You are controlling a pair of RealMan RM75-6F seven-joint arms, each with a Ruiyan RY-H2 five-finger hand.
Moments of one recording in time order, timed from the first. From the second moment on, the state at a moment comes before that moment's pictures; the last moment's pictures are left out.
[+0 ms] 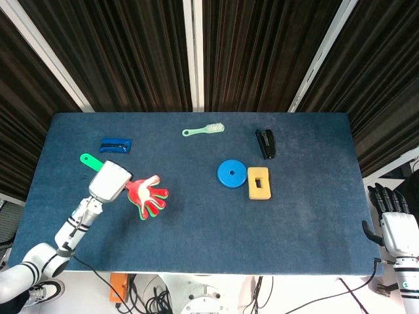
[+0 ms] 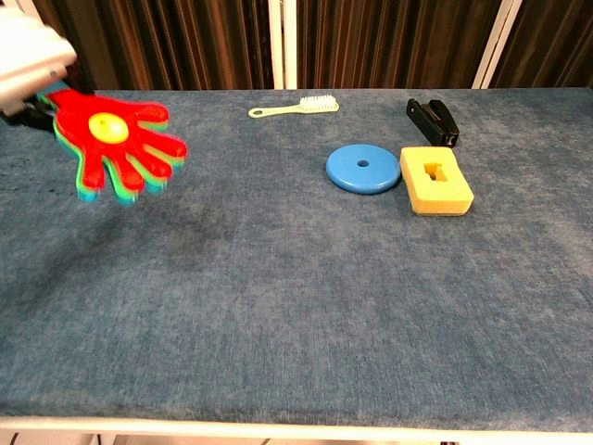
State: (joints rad) left arm -0.61 -1.55 -0.10 -1.01 1.73 1.30 0.17; right arm 0.08 -1.18 0.06 -1.43 -1.46 1.43 0.09
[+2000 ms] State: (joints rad) left arm -0.53 -1.63 -0.24 -1.31 1.21 1.33 0.23; right arm 0.08 -1.18 0.06 -1.43 -1.46 1.42 0.08
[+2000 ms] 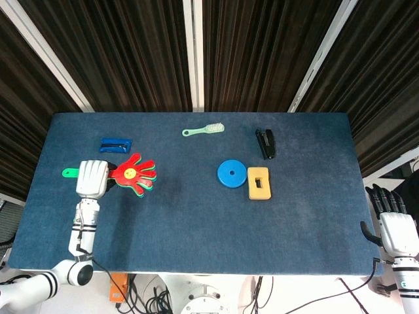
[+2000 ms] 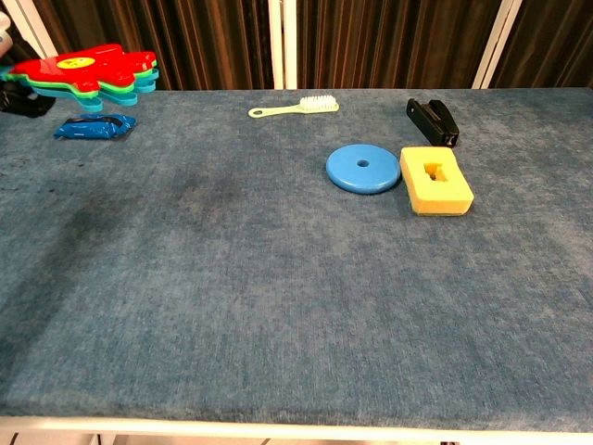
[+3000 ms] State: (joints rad) left arm -0.52 -1.58 -0.16 -1.51 1.13 1.16 0.46; right arm 0.08 -1.19 0.06 -1.41 -1.46 1.41 0.10
